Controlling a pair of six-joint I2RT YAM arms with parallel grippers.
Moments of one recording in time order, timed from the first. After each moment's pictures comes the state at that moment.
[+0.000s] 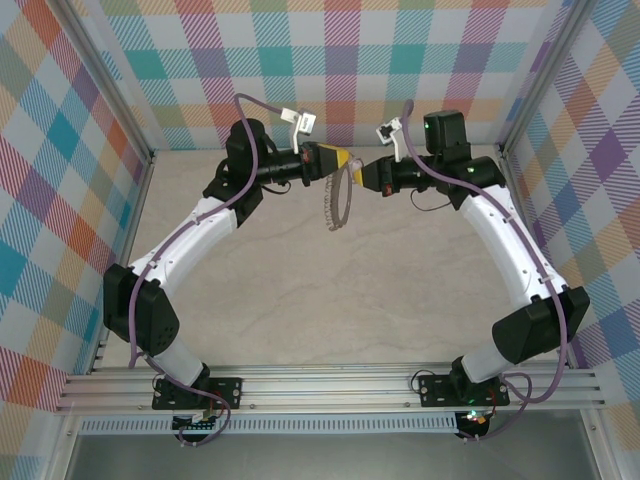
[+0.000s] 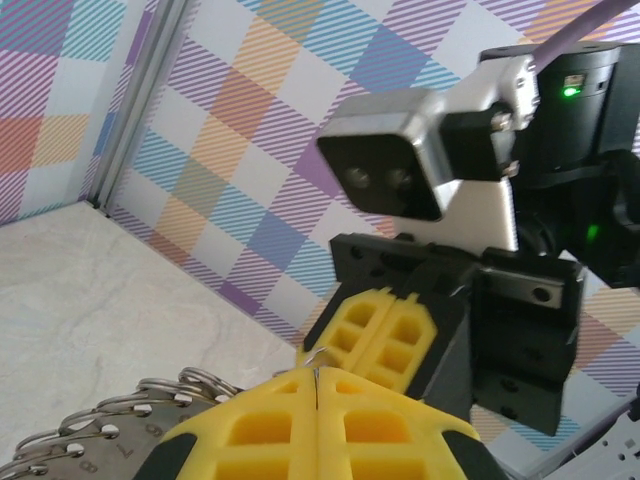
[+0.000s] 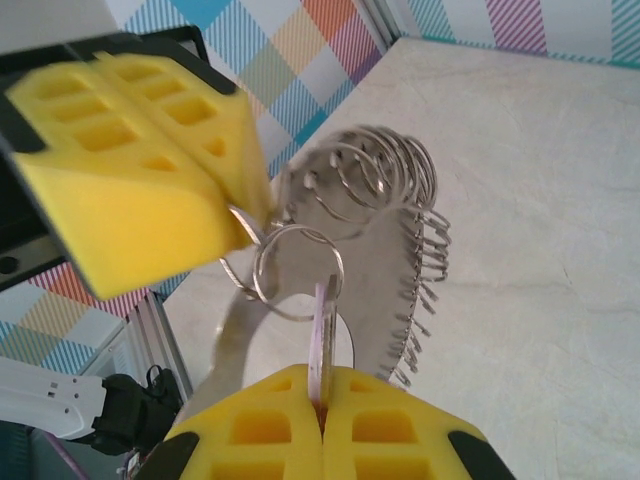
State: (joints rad) left arm -0.48 1.63 1.50 0.13 0.83 -0.52; right arm 0.34 1.53 1.66 -0.76 -0.79 0.13
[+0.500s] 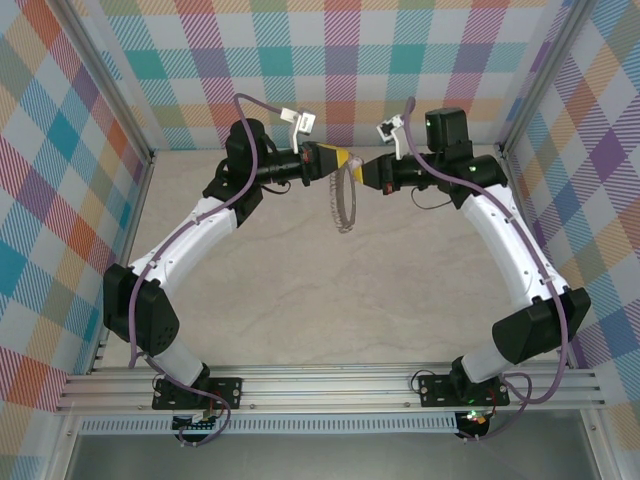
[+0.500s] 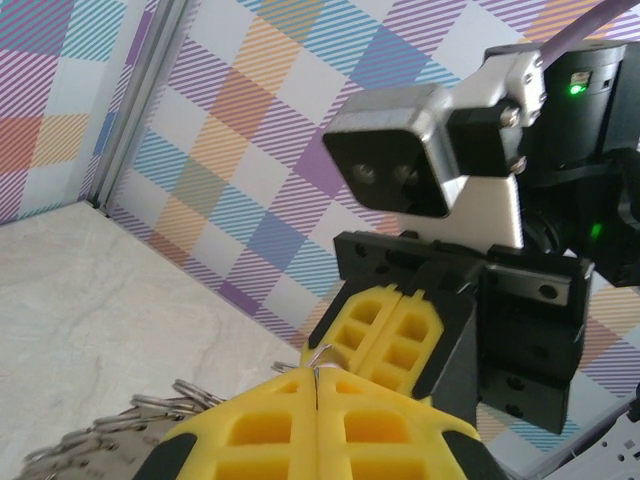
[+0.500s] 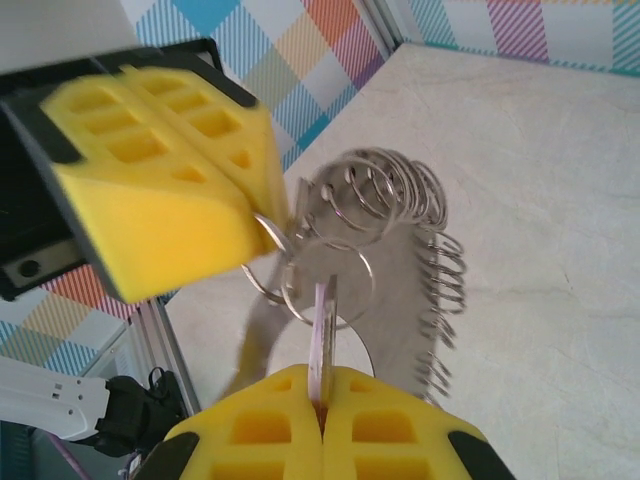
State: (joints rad) left arm -0.48 1.63 1.50 0.13 0.83 -0.52; right arm 0.34 1.53 1.70 -0.76 -0.79 0.13
